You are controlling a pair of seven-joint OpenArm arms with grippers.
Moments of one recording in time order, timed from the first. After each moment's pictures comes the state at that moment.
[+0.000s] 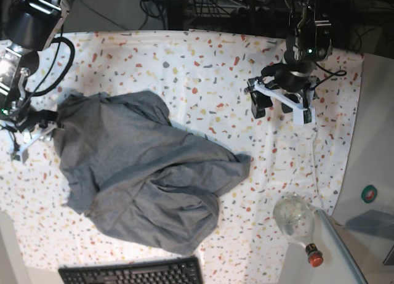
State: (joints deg) left arm 18.3 -7.5 -5.8 91.1 -22.2 -1.1 26.5; right arm 3.1 5.3 30.2 75.0 3.0 19.5 -50.4
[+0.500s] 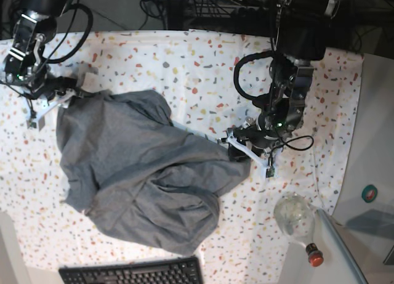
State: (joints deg) left arm -9.8 -7.6 8.1 58.0 -21.7 -0.5 25.4; right arm -6.5 1.1 27.3 81.2 5.6 19.2 -51.2
